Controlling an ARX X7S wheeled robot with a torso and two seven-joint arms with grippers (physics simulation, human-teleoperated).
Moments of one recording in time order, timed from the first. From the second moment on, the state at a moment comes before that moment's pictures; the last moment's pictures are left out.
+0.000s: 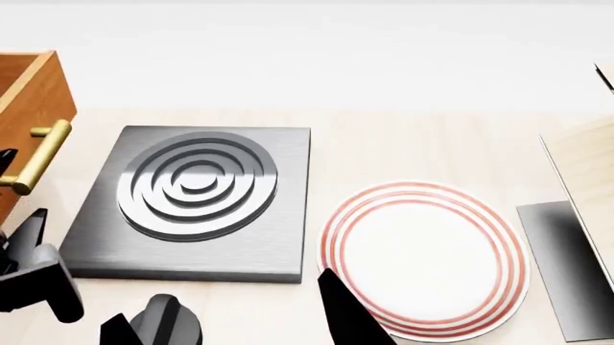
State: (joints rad) left arm -0.78 -0.72 0.87 -0.39 0.54 -0.21 -0.17; right arm -0.14 0.02 -0.48 -1.05 -0.65 -0.01 -0.05
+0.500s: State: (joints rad) left arm -0.62 -0.77 0.73 -0.12 0.40 -0.24 -0.23; right arm -0.15 0.02 -0.48 -1.05 -0.65 -0.01 -0.05
